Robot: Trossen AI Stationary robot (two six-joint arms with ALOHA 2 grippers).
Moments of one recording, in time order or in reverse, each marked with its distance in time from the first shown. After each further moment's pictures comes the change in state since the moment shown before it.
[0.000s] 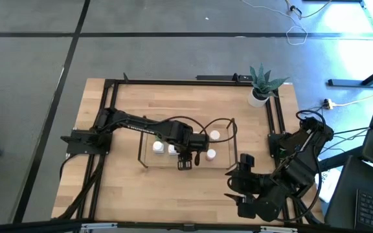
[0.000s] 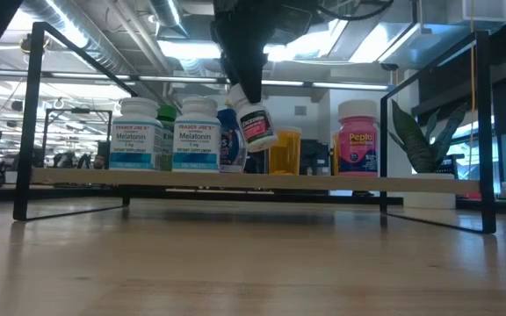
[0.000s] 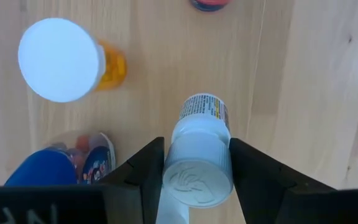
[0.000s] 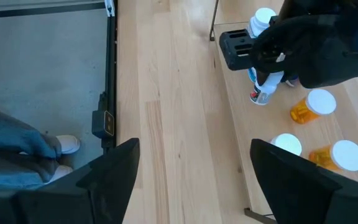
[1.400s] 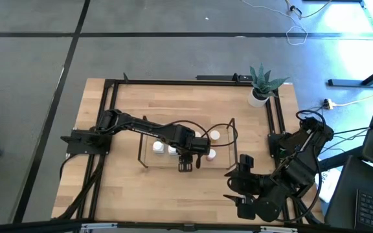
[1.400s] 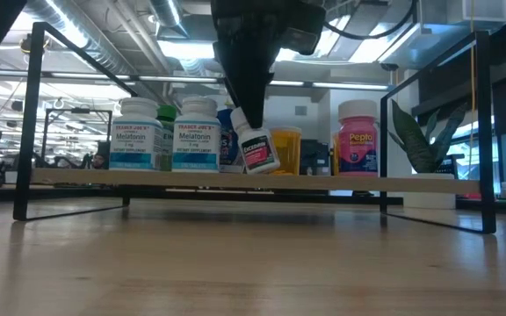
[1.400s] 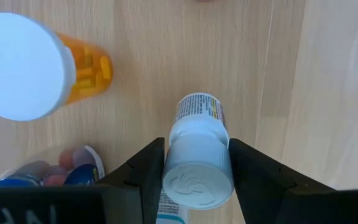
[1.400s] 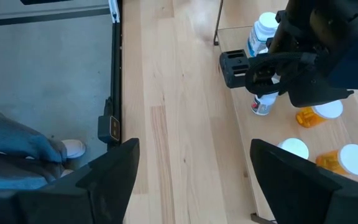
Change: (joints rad) left arm -0.006 0.046 -0.028 0.041 -0.010 0.026; right arm 0.000 0.000 0.000 0.027 0.000 0.000
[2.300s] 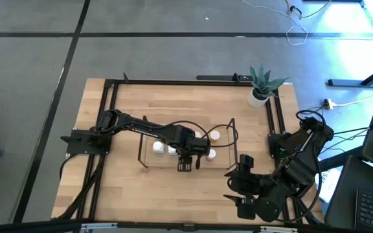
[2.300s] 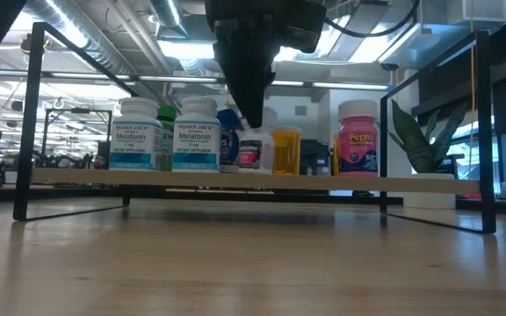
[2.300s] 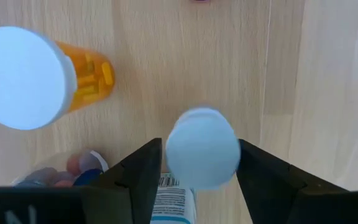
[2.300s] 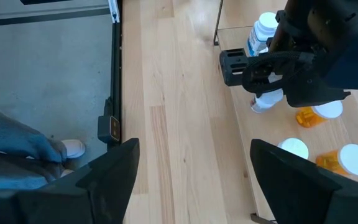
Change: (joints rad) left arm -0.004 0.000 0.000 0.002 -0.016 0.054; right arm 0.000 0.000 0.000 -0.001 0.000 0.000
